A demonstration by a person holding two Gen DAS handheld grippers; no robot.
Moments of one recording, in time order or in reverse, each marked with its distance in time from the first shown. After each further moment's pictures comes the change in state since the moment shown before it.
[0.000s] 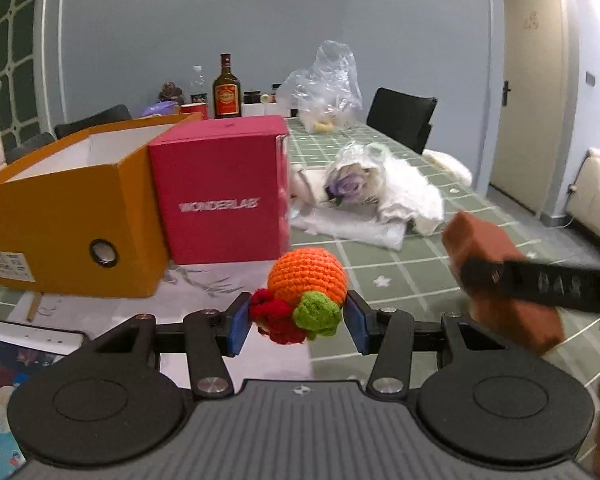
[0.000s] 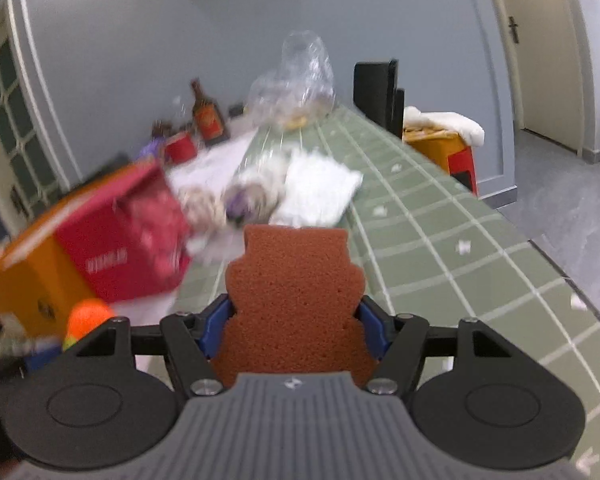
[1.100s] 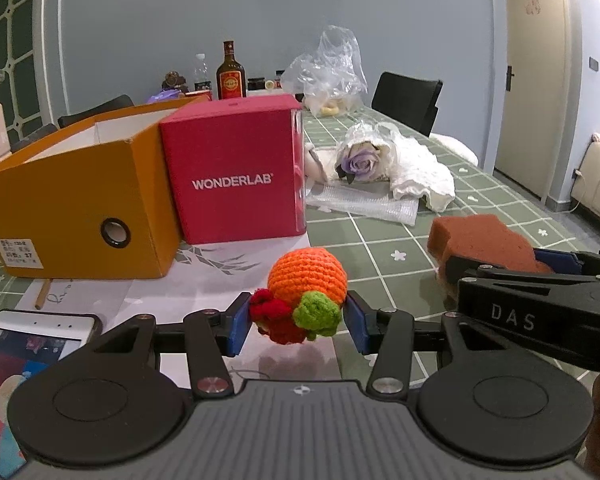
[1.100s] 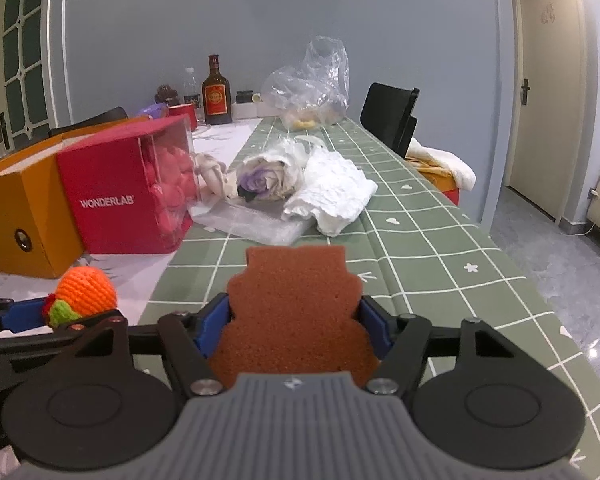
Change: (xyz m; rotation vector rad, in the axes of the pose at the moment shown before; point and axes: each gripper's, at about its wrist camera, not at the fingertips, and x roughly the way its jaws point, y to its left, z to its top) left arm -0.006 0.012 -0.011 0.002 0.032 0.002; right arm -0.002 0.045 -0.014 -0.186 -0.047 -0.111
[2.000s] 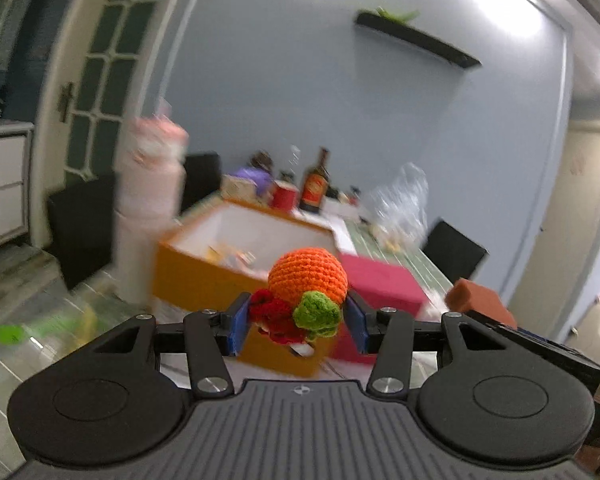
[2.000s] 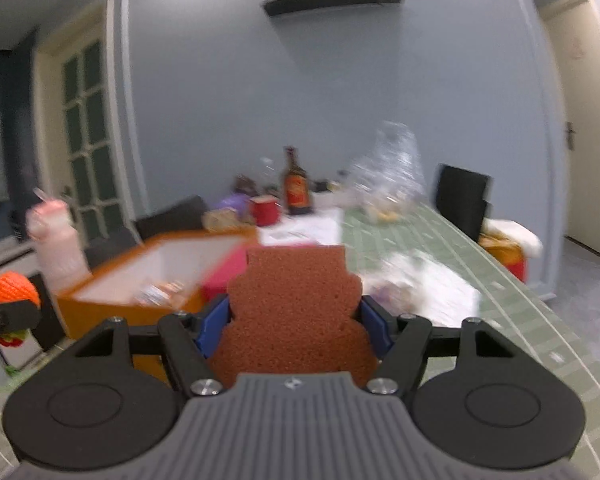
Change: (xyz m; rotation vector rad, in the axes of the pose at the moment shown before) left arm -0.136 0.175 0.039 -0.337 -0.277 0.023; right arm -0.054 0.092 0.067 0.018 -0.245 0.240
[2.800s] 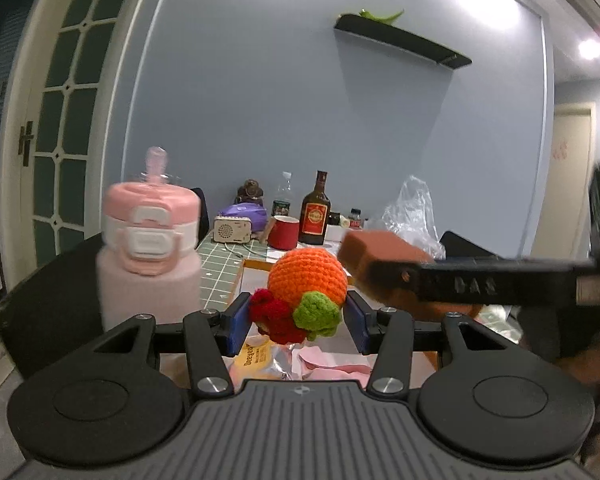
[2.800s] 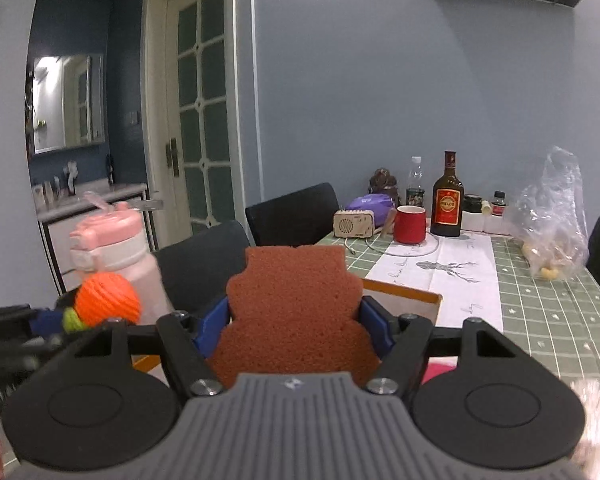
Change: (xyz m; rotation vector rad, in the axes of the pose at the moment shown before) left arm 0.128 0.066 0.057 0.132 -0.027 -0.090; right arm 0.189 0.117 0.079 -0.182 0.129 0.291
